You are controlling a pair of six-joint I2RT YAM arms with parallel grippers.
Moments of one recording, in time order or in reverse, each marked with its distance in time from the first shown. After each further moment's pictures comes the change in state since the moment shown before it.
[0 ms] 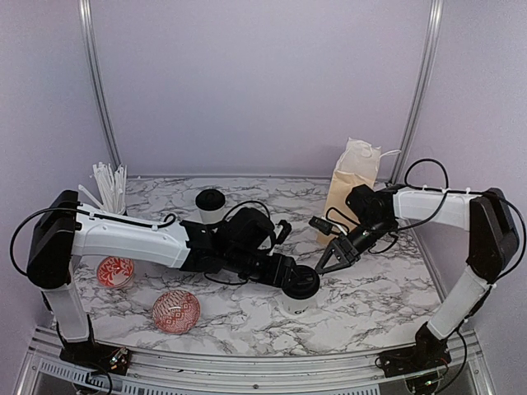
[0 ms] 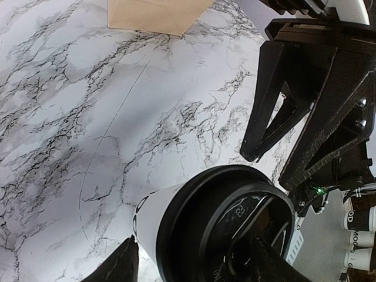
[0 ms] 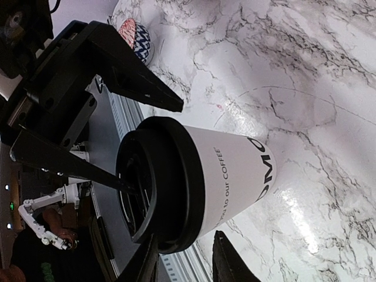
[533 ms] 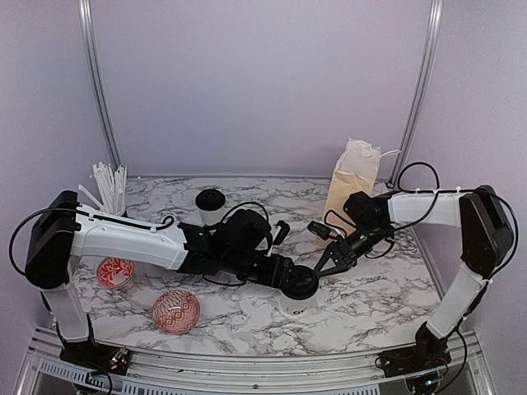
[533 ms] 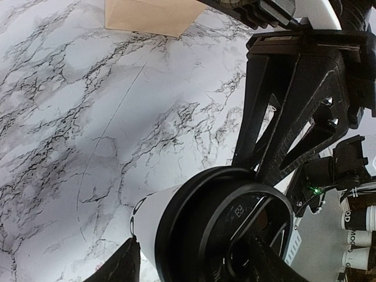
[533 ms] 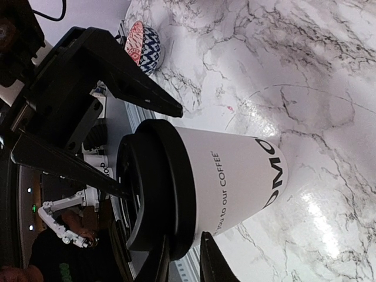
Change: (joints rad) left arm 0.005 -0.006 -0.034 0.044 0.013 -0.004; right arm 0.000 0.048 -0.039 0.055 -0.050 0.032
